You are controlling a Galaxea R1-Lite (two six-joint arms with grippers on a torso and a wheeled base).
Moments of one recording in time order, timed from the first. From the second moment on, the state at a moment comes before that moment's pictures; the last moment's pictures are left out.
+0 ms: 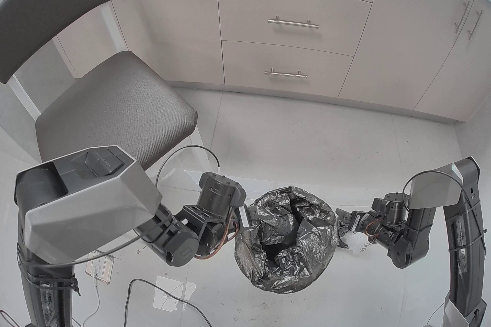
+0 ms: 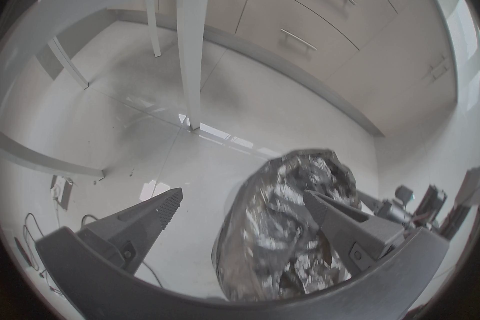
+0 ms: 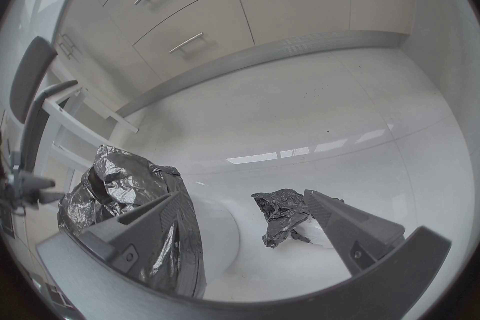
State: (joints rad) left arm -0.67 2.30 -1.01 -0.63 0.27 -0.65; right arm 0.15 2.58 -0.60 -1.55 0.04 0.34
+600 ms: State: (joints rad) left arm -0.78 2.34 -0.91 -0.61 0.41 -0.57; right arm 0.13 2.60 -0.62 -1.55 0.07 0.37
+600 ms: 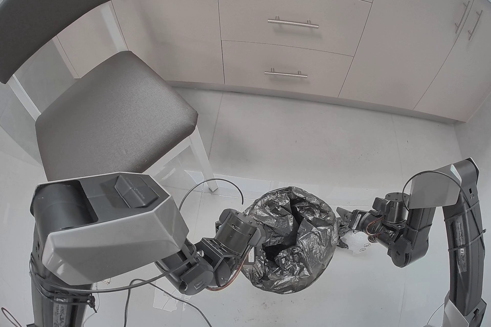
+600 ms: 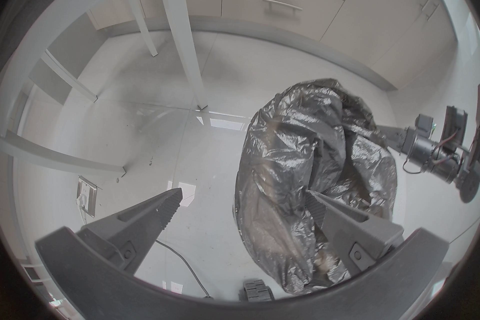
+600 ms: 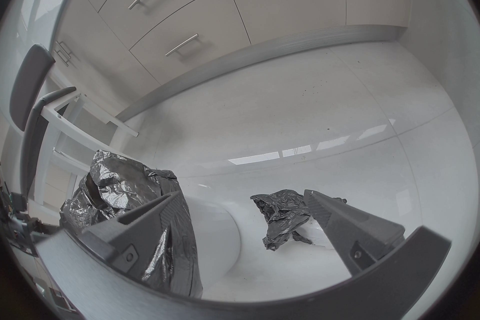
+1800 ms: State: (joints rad) left arm -0.73 2.35 -0.84 -0.61 0.48 -0.56; right arm 0.13 2.62 -0.64 -1.55 0.07 0.36
